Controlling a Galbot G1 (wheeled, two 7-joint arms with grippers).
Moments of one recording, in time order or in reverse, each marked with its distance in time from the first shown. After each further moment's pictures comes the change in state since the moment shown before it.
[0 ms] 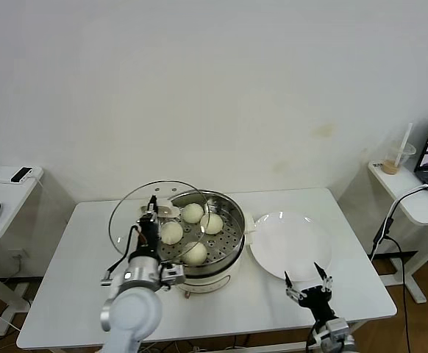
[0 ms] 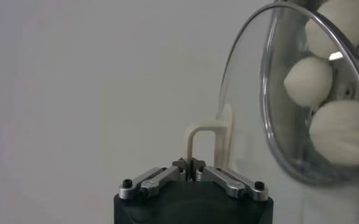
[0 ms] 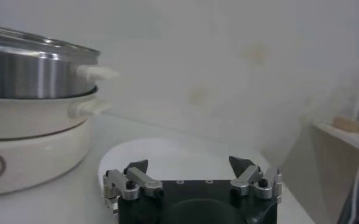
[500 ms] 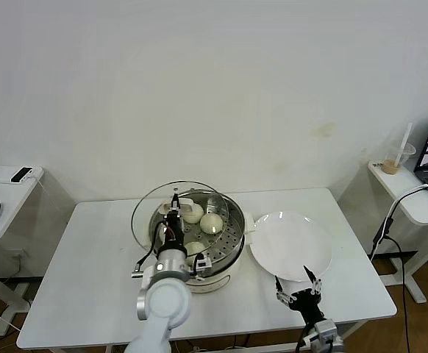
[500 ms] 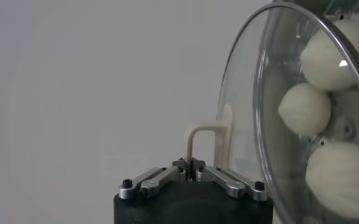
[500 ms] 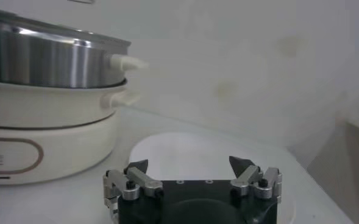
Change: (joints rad) left arm -0.066 -0.154 0.074 0.112 0.164 0.012 0.037; right arm 0.009 0.019 -0.042 -0.030 -0.029 0.002 0.003
